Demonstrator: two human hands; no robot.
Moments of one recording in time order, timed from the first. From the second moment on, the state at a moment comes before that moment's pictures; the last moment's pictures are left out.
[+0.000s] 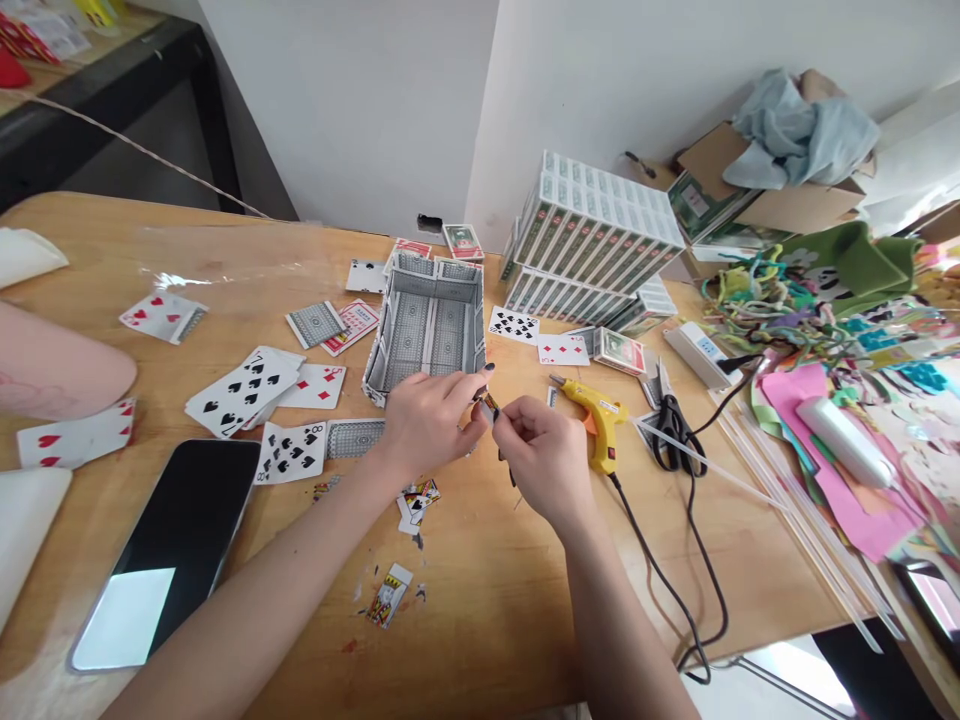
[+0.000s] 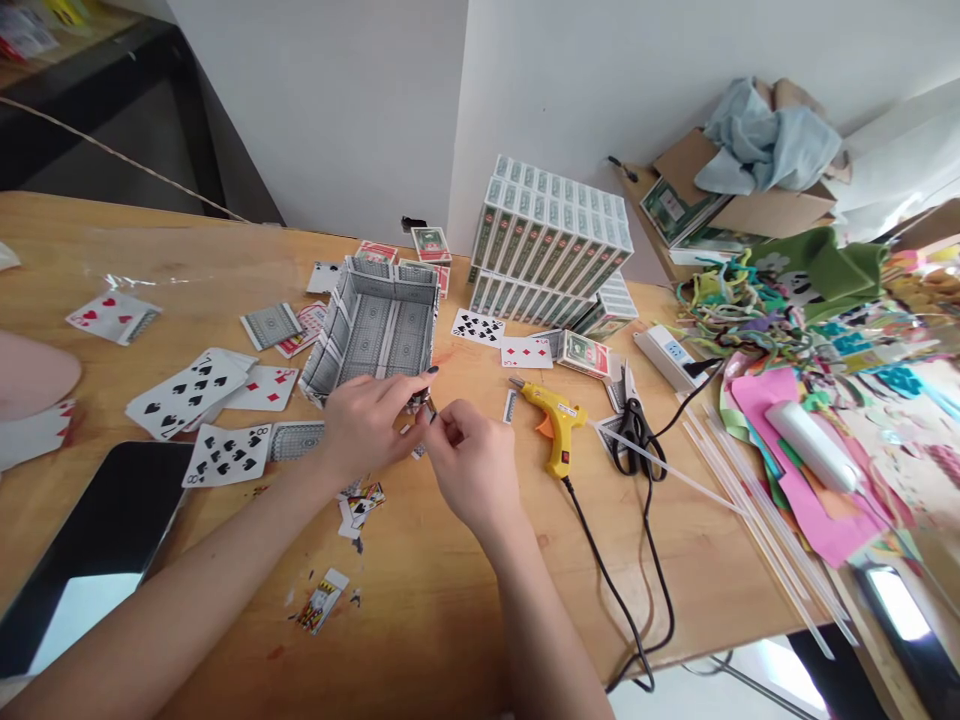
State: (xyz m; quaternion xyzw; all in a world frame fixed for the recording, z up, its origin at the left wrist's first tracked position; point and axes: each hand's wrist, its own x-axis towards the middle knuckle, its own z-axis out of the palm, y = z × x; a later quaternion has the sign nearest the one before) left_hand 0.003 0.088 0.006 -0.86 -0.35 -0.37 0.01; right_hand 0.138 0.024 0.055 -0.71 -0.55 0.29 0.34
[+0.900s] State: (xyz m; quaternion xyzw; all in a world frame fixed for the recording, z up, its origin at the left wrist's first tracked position) left_hand 0.004 0.088 0.009 -0.85 -0.35 -0.38 0.00; right_hand 0.128 0.026 0.051 -0.71 -0.54 0.24 0.37
